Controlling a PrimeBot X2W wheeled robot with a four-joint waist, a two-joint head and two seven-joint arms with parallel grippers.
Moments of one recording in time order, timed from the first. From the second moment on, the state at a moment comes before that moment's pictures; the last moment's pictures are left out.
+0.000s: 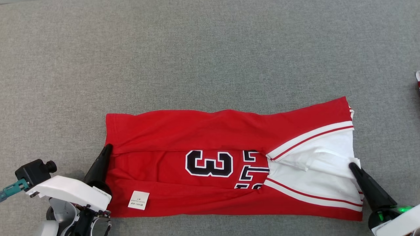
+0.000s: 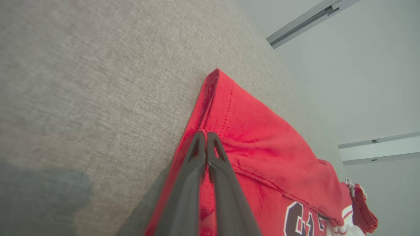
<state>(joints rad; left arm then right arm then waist) -0.09 0.24 -0.11 0.05 -1.10 0.05 0.17 -0.03 -0.68 0.51 -0.02 1.31 0.13 -0.26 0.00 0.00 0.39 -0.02</state>
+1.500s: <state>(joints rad) -0.02 0.13 -0.11 0.10 -0.28 0.13 -0.26 -0.01 -0.19 -0.02 0.12 0.32 0.13 -0.26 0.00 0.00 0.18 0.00</state>
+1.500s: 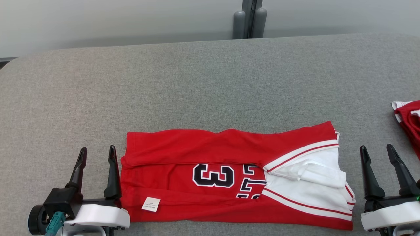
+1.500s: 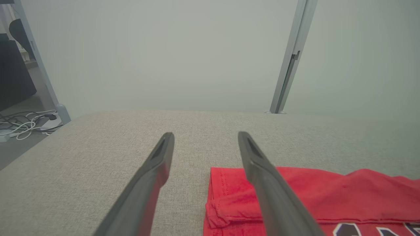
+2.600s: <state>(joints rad) -0.10 0.09 -0.12 0.16 -0.27 0.08 -0.26 -0.16 -0.23 0.29 0.60 0.53 0.13 -0.21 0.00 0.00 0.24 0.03</state>
